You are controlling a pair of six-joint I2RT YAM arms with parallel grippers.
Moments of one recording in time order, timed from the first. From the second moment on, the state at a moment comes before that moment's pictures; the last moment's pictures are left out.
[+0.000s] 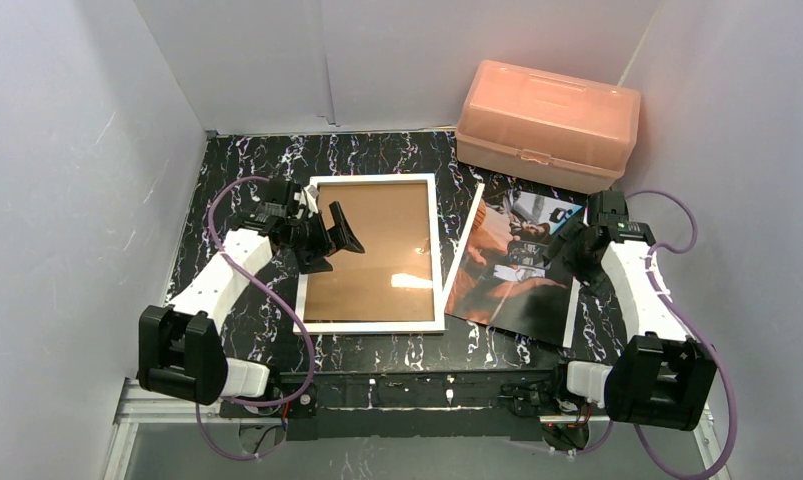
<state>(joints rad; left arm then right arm) -0.22 1.34 1.02 -0.70 0.45 -0.60 -0.06 1.21 0.96 -0.91 0.06 0.58</state>
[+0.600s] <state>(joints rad) -0.25 1.27 0.96 -0.70 0.46 -0.60 -0.11 1.13 0.73 -0.83 0.13 0.60</state>
